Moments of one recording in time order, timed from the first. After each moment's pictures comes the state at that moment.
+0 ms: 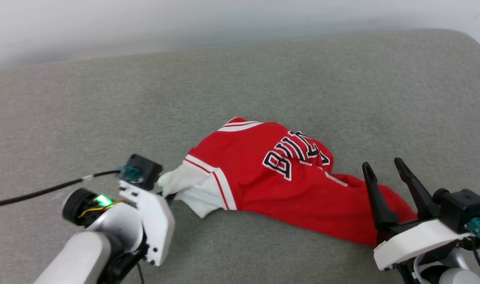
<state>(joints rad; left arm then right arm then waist) -0.31 0.50 -0.48 -0.05 -0.54 0.01 0.58 -0.01 -0.05 0.05 -0.16 0.20 0.13 0.06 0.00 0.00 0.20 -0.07</state>
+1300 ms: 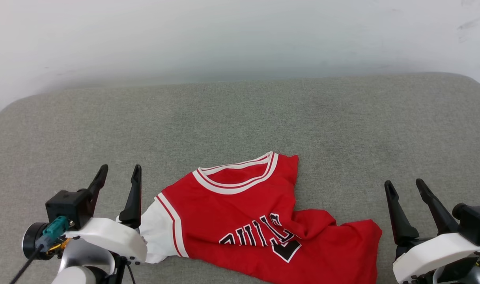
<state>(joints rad) -0.08 0.42 -0.26 -0.10 -0.49 0.20 -0.02 0.07 -0.05 -0.04 -0.17 0.21 0.13 0.12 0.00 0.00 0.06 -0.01</state>
